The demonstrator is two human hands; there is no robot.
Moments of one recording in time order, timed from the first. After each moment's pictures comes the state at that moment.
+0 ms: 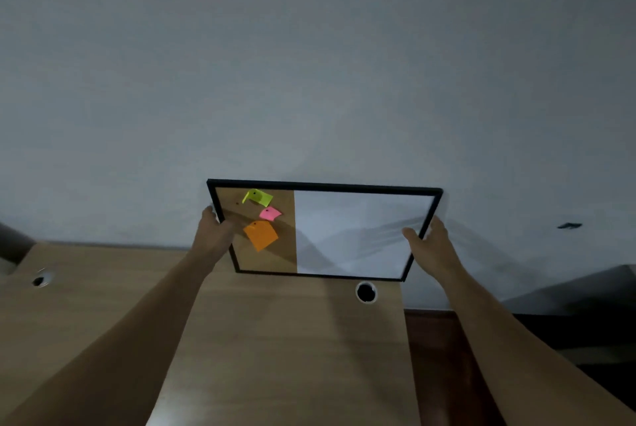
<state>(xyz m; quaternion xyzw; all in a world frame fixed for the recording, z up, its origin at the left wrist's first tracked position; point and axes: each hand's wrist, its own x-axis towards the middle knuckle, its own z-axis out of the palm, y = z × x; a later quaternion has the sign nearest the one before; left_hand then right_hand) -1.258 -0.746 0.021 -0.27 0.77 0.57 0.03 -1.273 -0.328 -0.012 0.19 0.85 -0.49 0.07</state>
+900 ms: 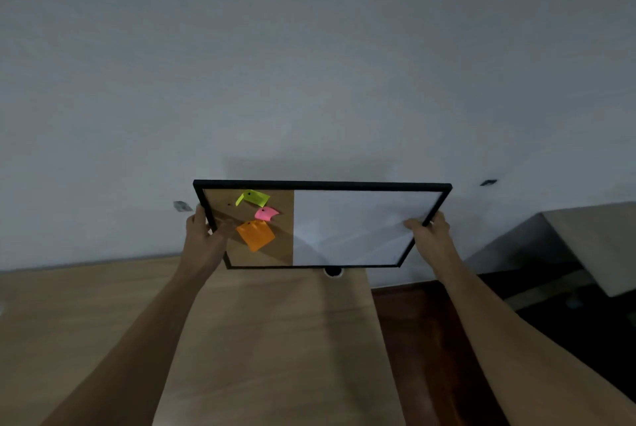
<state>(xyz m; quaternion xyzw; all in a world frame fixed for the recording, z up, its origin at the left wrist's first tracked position) -1.203 -0.713 0.006 -0.08 0.83 0.55 -0.04 -1.154 -0.261 0.023 0.28 0.77 -0.58 0.01</state>
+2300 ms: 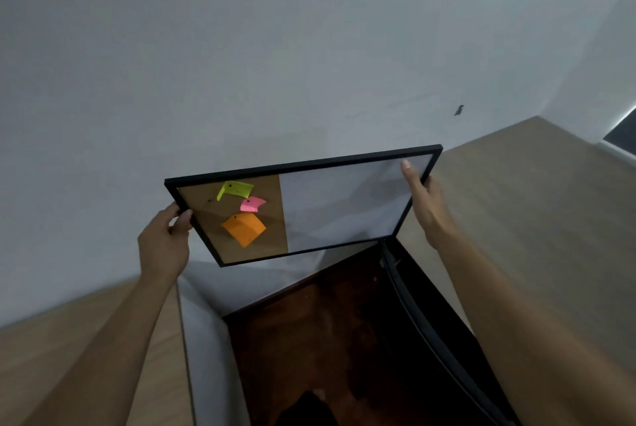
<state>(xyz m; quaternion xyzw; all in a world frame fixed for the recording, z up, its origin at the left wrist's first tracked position) -1.148 -0.192 0.034 0.02 0.85 0.51 -0.09 -1.002 0.274 0.076 0.27 0.70 -0.64 -0.18</state>
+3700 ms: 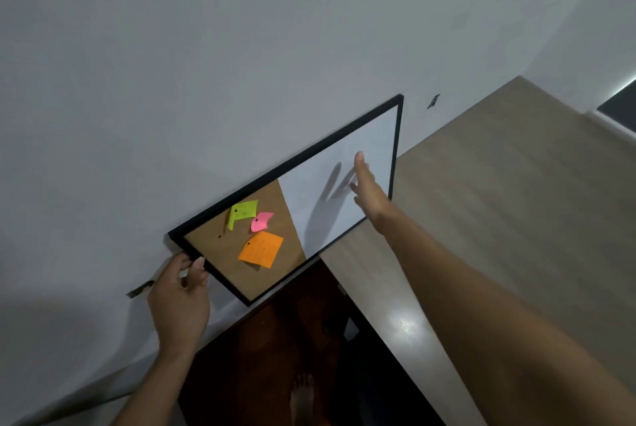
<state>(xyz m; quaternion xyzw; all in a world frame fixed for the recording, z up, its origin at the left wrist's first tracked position) -1.327 0.144 -0.061 0.00 0.87 0.49 0.03 -1.296 0.517 -0.052 0.34 0.67 -0.66 0.02</state>
